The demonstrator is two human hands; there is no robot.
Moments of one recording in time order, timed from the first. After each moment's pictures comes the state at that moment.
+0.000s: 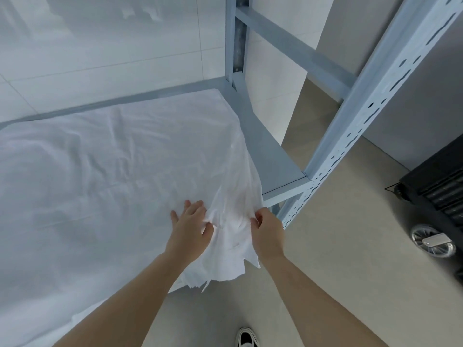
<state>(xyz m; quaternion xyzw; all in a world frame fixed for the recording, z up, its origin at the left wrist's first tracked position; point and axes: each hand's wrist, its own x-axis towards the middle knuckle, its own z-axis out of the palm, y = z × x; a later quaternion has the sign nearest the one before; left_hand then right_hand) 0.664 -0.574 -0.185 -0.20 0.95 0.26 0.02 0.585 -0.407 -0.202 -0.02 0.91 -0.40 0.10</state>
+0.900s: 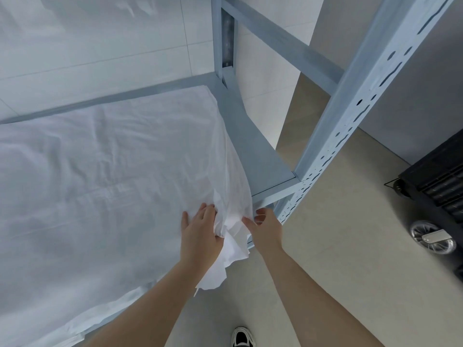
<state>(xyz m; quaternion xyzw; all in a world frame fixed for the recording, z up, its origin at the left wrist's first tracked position) 0.631 -0.519 -0.203 -0.21 0.96 0.20 -0.06 0.547 -0.385 -0.210 0.05 0.86 -0.46 0.20</state>
